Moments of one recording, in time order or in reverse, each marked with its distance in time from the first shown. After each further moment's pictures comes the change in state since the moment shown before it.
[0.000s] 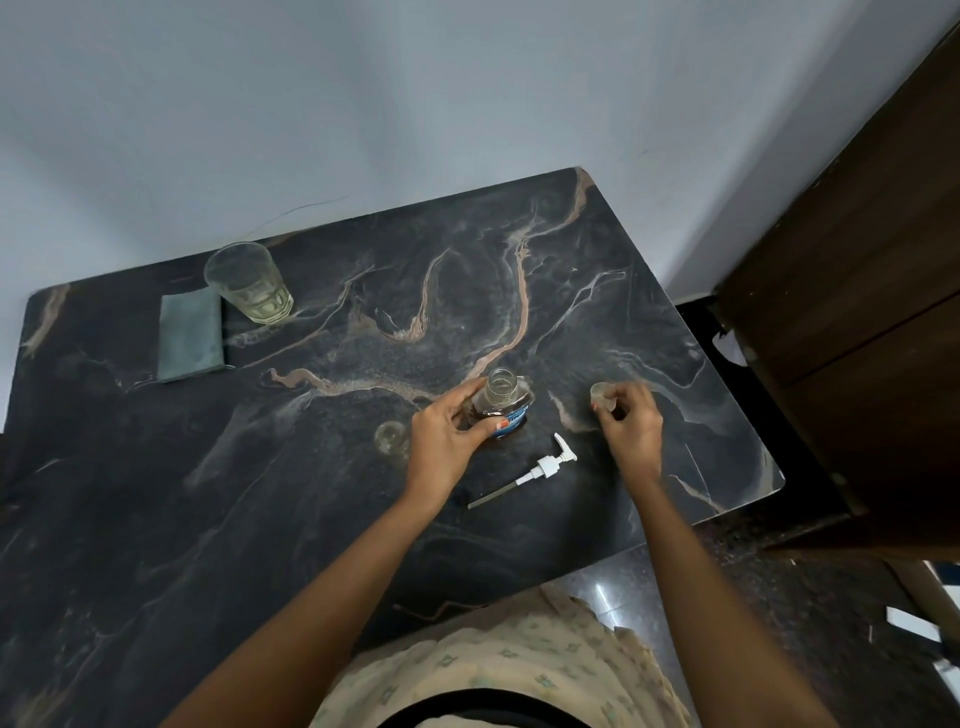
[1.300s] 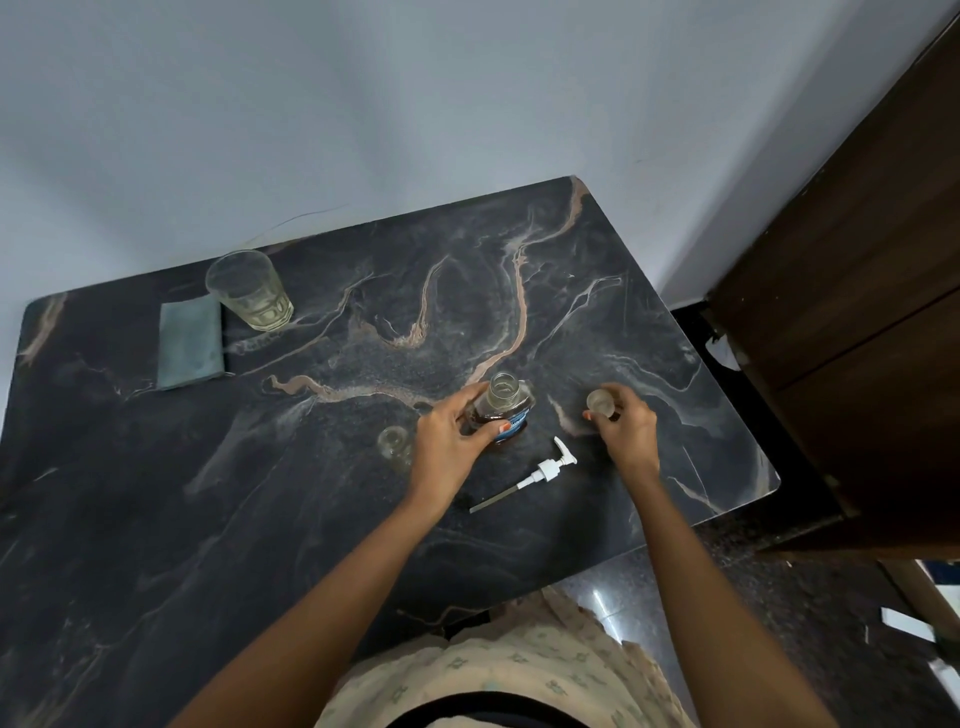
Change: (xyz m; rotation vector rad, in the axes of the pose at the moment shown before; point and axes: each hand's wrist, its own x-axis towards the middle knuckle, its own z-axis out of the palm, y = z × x) left_hand 0.002 -0.006 -0.002 0.055 -0.030 0.057; right_hand 0.006 -0.001 0.004 0.030 -0.095 0.126
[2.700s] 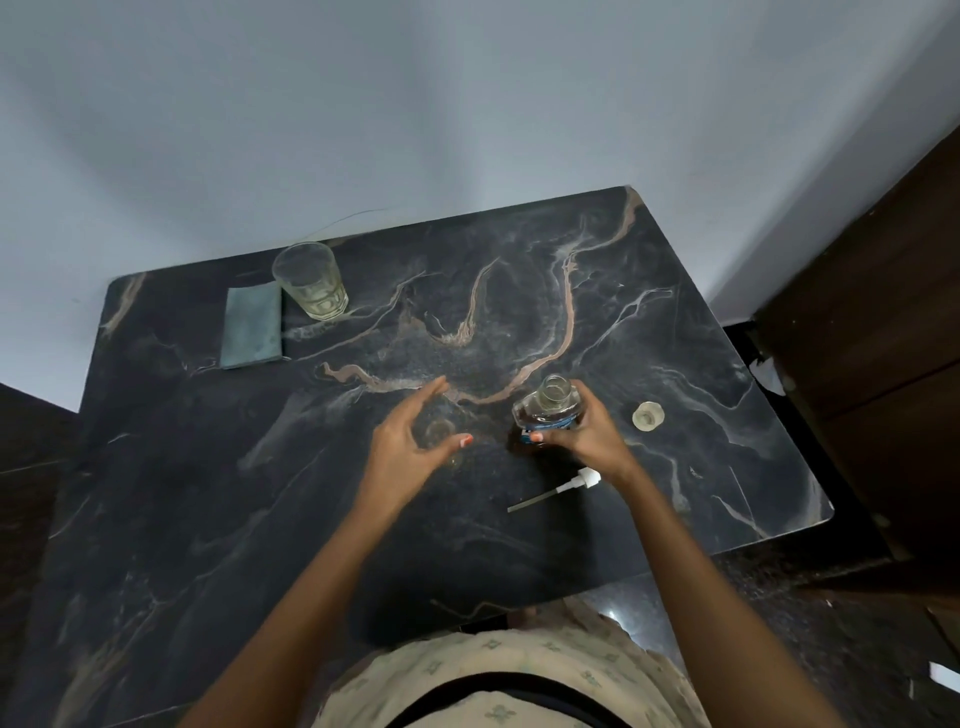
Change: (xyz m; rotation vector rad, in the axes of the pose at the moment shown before) left_hand -0.021 -0.015 -0.086 0.080 0.032 0.026; right_hand -0.026 -0.067 0.042 0.387 -0.580 -0.117
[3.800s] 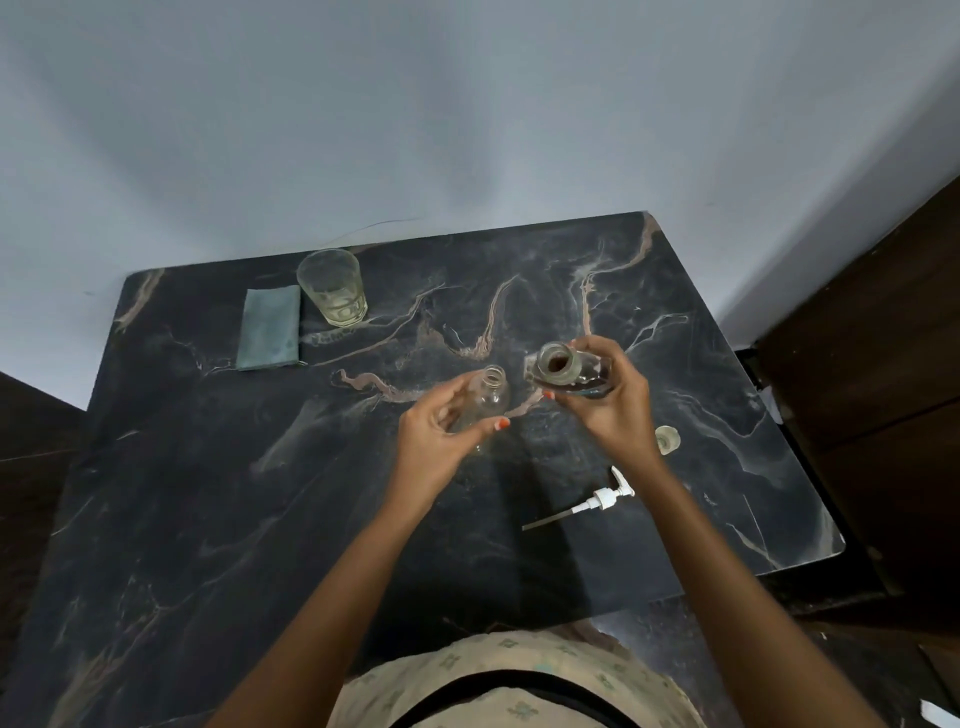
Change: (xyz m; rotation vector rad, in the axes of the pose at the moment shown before) left_hand 0.012 0.031 0.001 -0.376 0.077 0.029; right_hand 0.002 -0.077 0.017 -0.186 0.268 -0.439
